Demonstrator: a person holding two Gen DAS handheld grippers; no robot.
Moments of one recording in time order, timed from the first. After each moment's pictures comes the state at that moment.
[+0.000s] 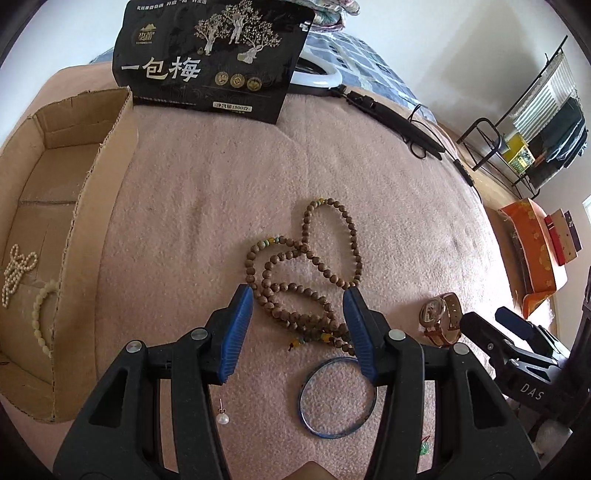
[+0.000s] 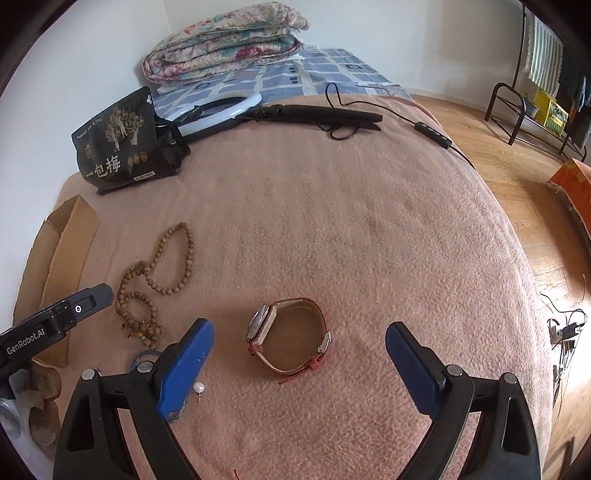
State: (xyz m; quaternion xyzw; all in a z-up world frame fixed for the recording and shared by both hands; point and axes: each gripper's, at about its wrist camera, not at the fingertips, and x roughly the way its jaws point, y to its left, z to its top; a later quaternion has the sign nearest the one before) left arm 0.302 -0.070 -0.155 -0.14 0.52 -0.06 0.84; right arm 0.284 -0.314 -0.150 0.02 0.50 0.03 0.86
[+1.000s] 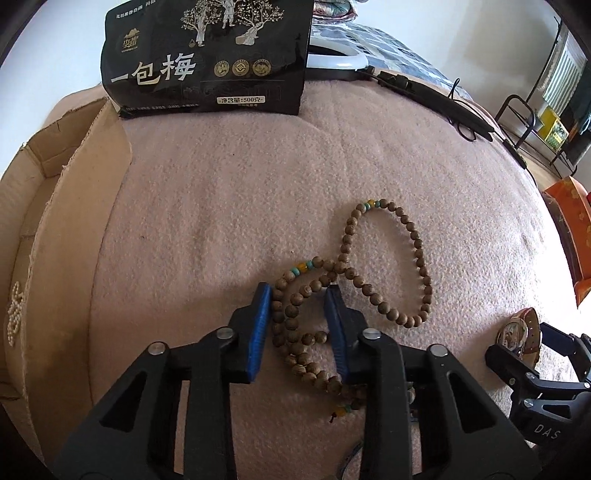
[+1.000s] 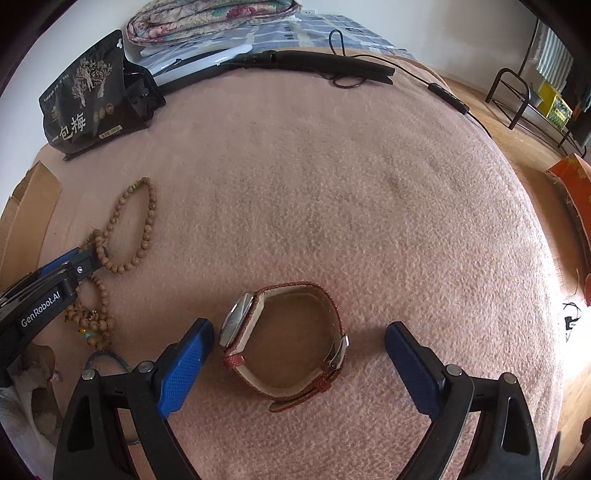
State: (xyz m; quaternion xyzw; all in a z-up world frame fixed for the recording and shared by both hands) left arm 0.336 -0.085 -0.197 -0.05 0.51 0.00 0.86; right arm 0.311 -0.303 -0.197 -0.01 0.56 0.00 0.83
